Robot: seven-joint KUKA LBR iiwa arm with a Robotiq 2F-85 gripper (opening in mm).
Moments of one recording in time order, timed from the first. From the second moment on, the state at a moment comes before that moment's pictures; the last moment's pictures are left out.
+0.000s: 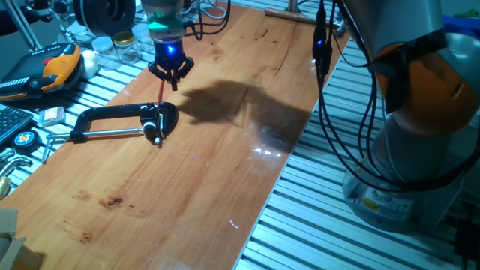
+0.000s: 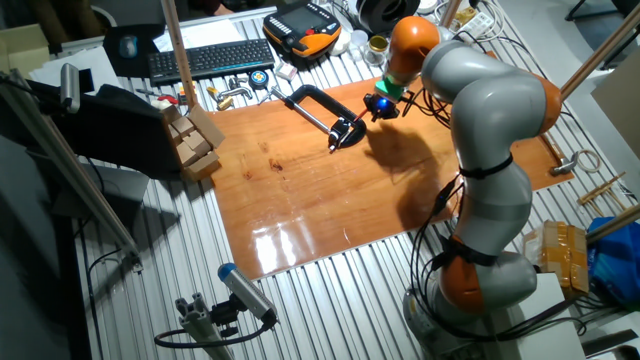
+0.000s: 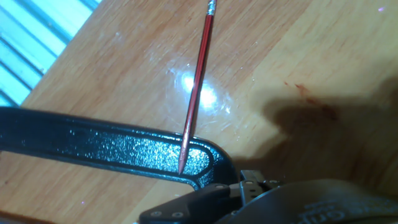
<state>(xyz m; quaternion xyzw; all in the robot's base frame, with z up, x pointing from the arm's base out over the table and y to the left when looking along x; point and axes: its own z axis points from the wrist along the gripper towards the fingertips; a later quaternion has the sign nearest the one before) 0.639 -0.043 0.093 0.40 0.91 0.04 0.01</state>
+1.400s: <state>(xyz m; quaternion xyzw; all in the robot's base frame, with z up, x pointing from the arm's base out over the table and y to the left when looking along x) 0.648 -0.047 0.082 0.45 0.89 0.05 0.02</state>
